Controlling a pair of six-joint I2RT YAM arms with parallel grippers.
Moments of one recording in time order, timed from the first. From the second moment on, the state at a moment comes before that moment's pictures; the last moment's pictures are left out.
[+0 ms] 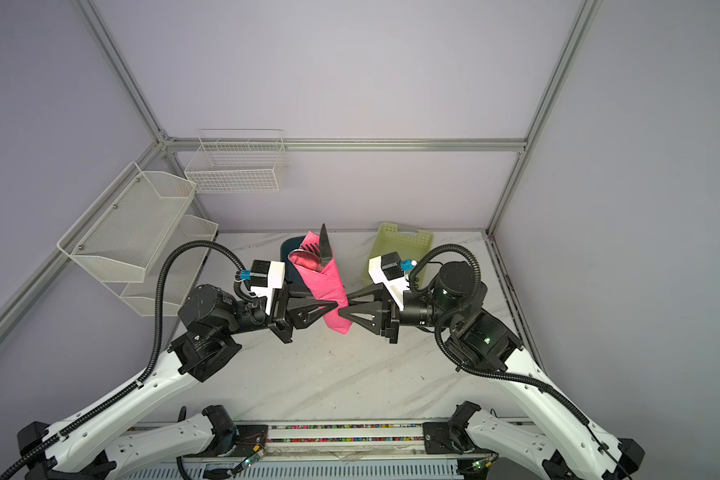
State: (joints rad) left arm -0.79 0.97 1.00 0.34 0.67 -0.28; right arm 0.74 0.95 1.19 -0.22 -0.79 0.17
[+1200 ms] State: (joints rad) left arm -0.79 0.79 0.94 0.20 0.44 -0.23; right arm 0.73 0.97 1.19 -0.23 -0.72 0.16
